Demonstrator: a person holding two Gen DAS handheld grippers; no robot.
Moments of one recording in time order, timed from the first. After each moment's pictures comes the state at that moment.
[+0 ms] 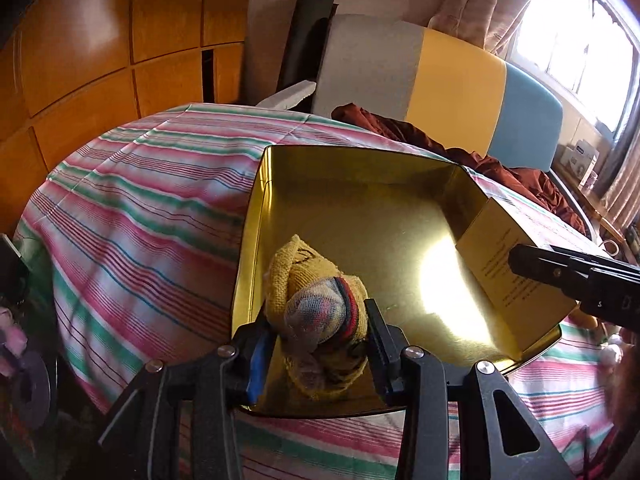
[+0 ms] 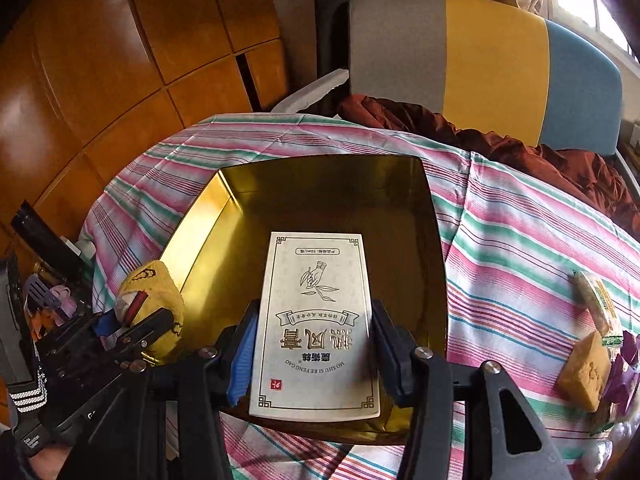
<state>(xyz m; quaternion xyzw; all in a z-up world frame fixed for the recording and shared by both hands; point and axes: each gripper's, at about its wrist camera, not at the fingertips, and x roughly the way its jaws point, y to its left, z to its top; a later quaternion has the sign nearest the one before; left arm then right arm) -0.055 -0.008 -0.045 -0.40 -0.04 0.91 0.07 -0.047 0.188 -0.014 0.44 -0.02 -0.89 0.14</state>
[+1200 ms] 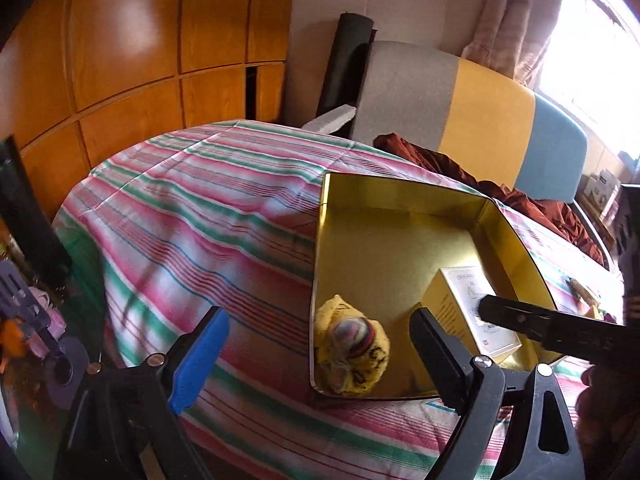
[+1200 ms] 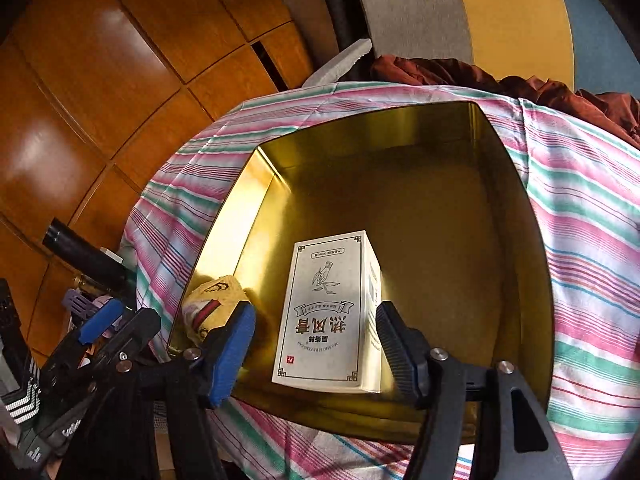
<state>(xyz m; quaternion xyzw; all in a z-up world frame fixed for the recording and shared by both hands) -0.030 -0.046 -0.023 -0.37 -0.06 0.93 0.00 -0.046 0.168 -0.041 0.47 -0.11 -0.85 0.20</state>
